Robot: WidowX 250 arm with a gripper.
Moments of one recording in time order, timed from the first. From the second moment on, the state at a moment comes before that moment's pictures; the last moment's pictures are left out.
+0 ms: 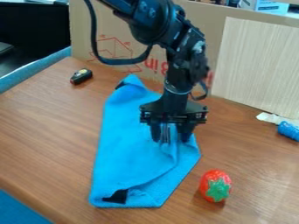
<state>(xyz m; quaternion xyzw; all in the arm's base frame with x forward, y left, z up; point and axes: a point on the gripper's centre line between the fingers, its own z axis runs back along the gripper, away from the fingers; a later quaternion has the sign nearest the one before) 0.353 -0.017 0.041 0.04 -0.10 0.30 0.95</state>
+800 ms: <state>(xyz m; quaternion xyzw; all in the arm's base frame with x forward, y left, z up) 0.354 -0.001 0.079 -0.01 -0.12 0.30 0.95</state>
